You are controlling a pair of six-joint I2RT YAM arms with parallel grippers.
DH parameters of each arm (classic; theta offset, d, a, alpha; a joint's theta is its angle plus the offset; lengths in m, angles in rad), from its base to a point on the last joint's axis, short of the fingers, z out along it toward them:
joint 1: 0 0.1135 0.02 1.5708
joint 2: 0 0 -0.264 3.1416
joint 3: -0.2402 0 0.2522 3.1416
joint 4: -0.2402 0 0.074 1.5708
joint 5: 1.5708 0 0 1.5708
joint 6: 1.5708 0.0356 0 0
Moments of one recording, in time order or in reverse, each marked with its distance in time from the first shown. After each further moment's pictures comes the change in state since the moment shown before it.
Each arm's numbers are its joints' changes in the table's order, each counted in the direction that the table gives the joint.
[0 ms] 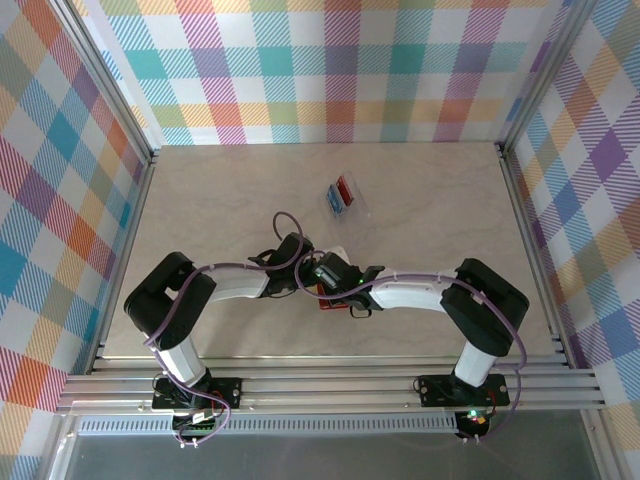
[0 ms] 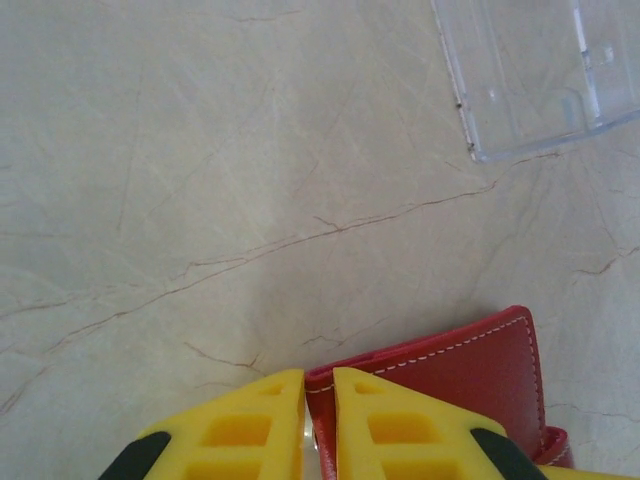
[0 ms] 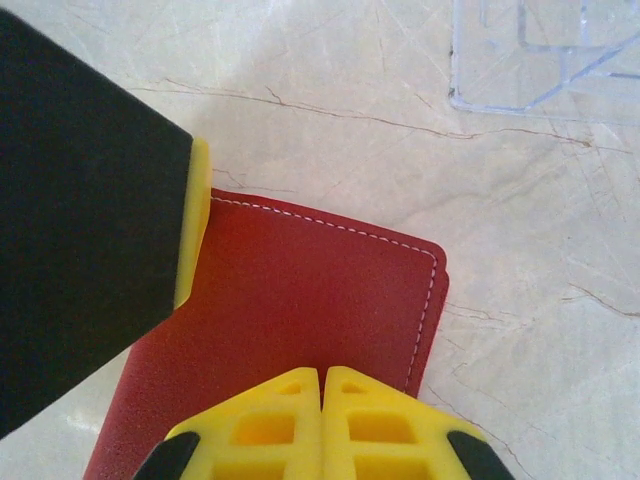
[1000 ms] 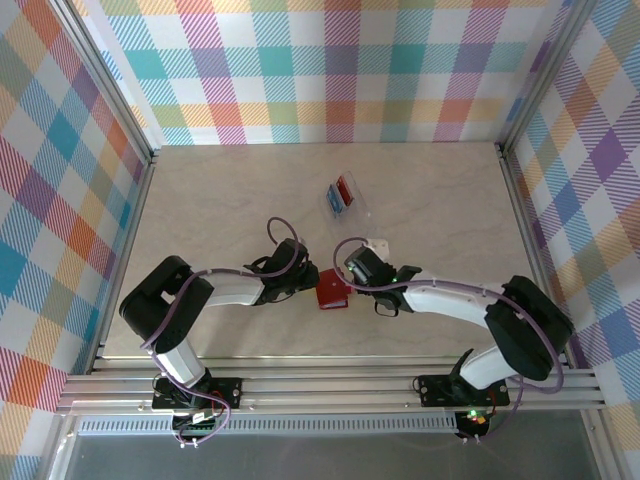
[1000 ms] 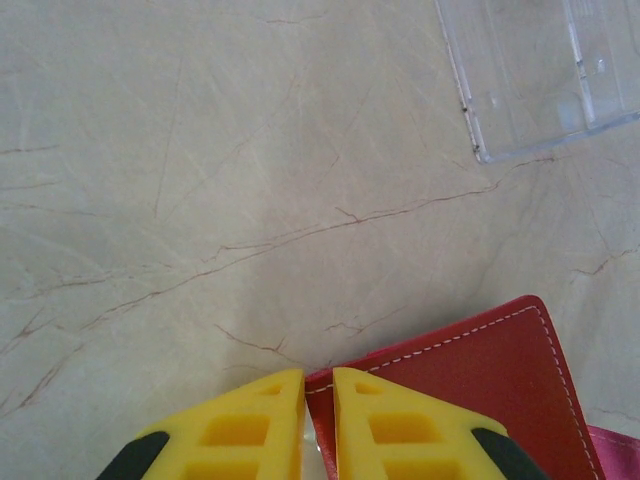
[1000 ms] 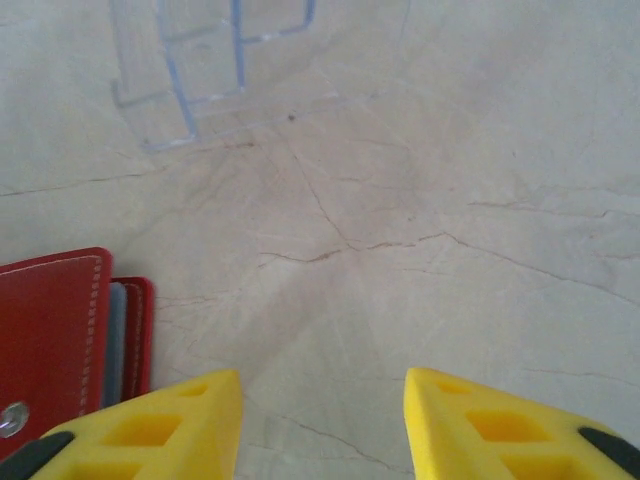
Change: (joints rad) left arm -0.002 0.032 0.090 0.124 -0.006 -0.018; right arm -0.100 0.245 0.152 -0.065 0.111 0.181
